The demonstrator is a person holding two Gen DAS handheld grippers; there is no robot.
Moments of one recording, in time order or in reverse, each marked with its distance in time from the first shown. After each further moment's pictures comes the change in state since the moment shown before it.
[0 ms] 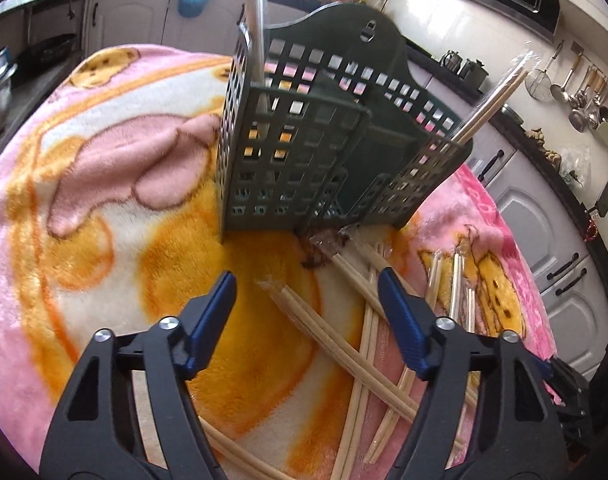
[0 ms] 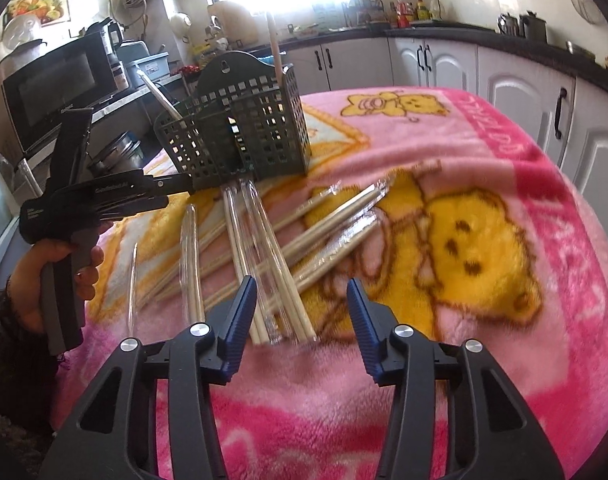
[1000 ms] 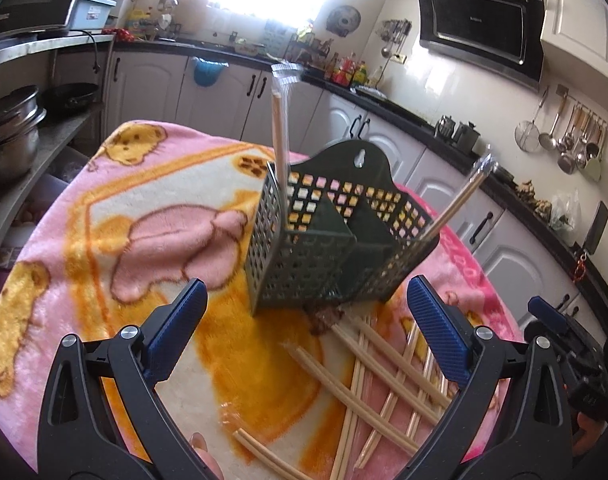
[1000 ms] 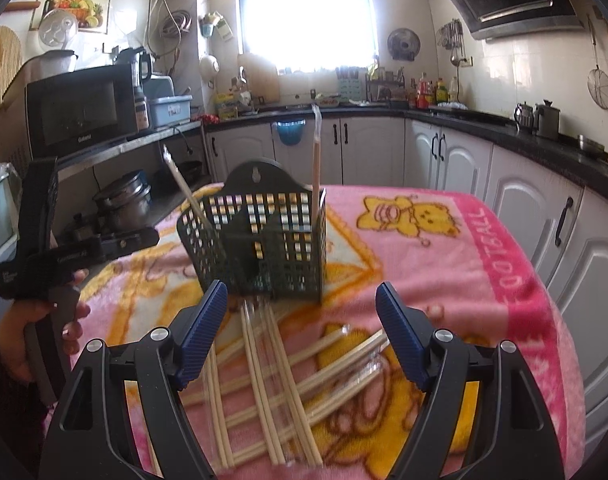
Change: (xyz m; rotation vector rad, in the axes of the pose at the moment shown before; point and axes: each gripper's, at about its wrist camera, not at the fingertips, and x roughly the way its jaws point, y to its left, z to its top) left arm -0.074 -0.001 0.017 0.006 -0.259 0.020; right arm -0.020 0.037 0.075 -0.155 -0.227 -0.035
